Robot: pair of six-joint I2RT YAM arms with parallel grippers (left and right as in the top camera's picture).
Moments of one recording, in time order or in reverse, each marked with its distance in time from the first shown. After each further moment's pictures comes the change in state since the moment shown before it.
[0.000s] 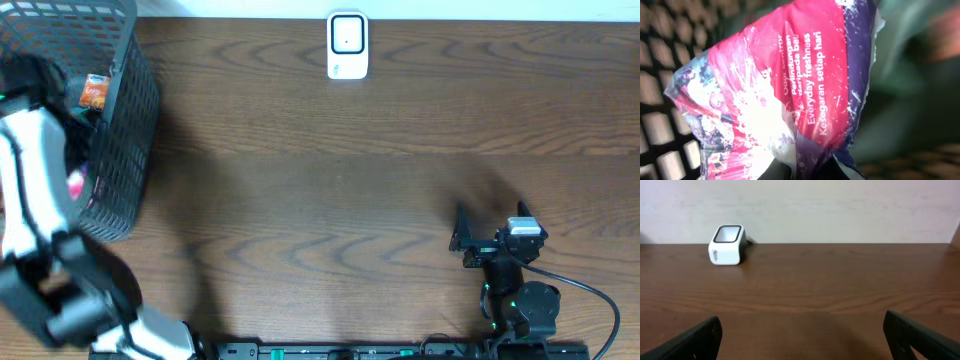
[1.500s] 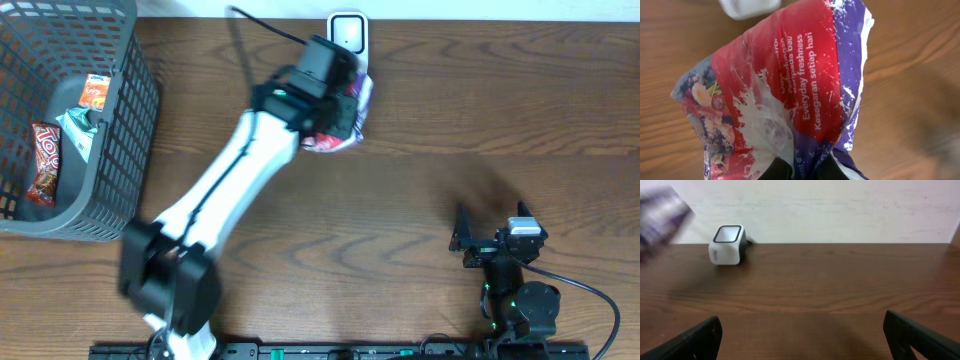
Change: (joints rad) left arm -0.991 0.077 0.038 0.335 0.377 0.496; right arm 0.000 0.000 0.000 0.000 0.000 0.000
